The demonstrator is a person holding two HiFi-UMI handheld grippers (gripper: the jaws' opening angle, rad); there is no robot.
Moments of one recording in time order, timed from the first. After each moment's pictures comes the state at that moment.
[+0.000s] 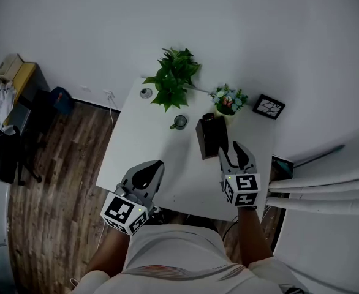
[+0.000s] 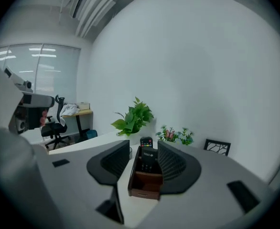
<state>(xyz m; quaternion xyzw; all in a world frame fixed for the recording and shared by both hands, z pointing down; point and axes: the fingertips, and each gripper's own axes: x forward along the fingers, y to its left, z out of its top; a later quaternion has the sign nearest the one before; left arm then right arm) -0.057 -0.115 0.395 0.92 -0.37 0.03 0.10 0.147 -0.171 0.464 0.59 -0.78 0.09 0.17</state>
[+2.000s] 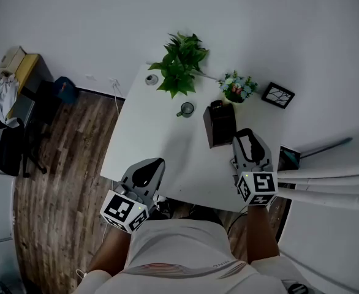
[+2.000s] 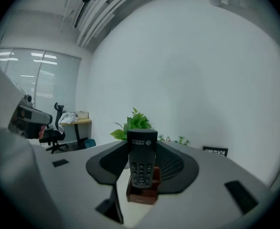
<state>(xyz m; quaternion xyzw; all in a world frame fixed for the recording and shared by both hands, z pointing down) -0.075 -0.097 0.411 0.92 -0.38 0.05 0.13 0.155 -0.158 0.436 0.60 -0.79 0.06 0.11</state>
